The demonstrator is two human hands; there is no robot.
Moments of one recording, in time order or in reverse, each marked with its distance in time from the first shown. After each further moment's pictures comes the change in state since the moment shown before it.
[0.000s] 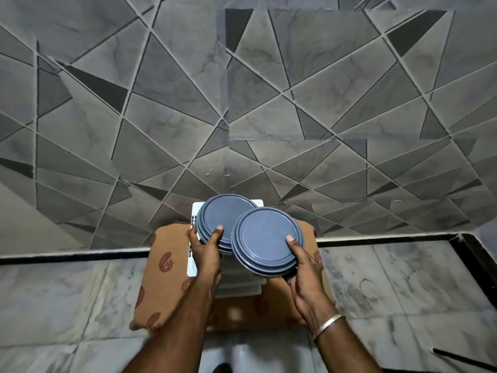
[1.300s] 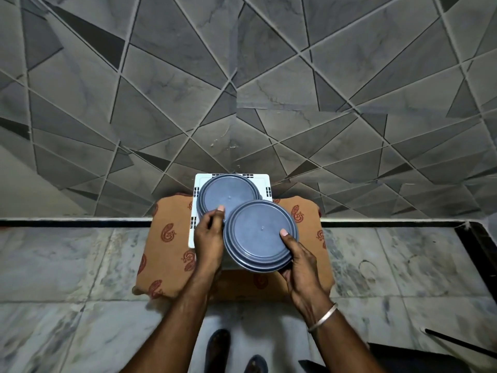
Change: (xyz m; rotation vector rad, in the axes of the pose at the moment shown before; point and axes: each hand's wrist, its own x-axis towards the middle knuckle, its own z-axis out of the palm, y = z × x) left_hand -0.033 -0.003 -0.017 0.194 -0.060 0.153; right_hand 0.014 0.045 -0.023 -0.093 -0.073 0.045
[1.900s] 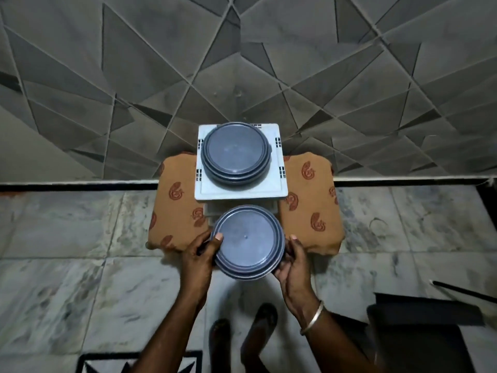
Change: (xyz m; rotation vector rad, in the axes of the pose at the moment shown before) left_hand -0.089 -0.086 -0.093 0.060 -0.059 -0.176; right_hand -0.034 0.109 -0.043 0.121 0.081 0.181
